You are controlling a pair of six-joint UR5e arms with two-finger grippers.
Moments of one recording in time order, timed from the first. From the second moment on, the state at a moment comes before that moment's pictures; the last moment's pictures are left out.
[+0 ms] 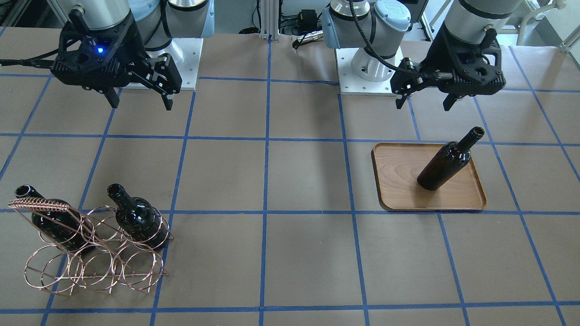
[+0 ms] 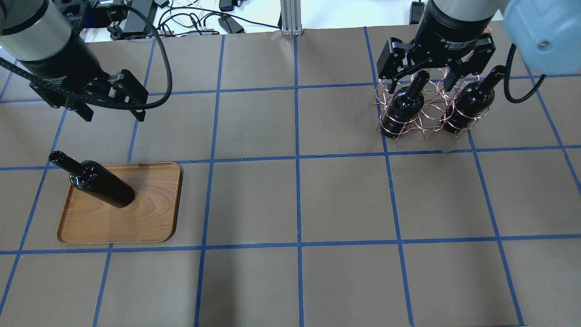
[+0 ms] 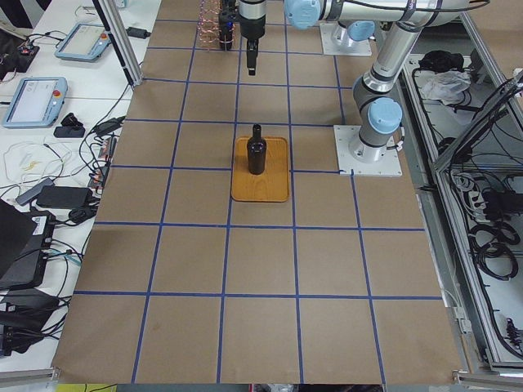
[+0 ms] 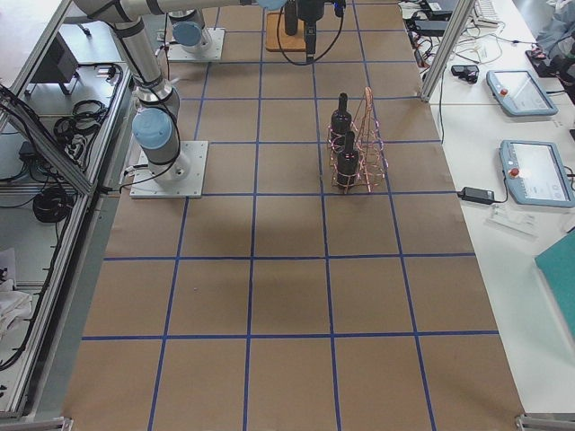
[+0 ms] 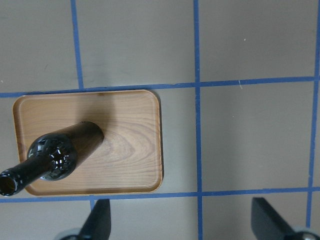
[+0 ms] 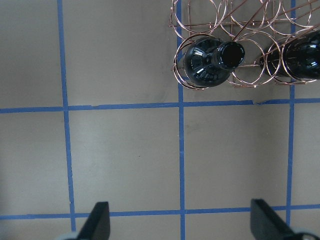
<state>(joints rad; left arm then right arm) -1.50 -1.50 -1.59 -1.61 1.60 0.11 1.63 -1.57 1.49 -1.55 -1.58 0.08</state>
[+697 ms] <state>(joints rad) -1.59 -1.49 -1.59 -1.60 1.59 0.05 1.63 -1.57 1.49 -1.55 -1.58 0.08</state>
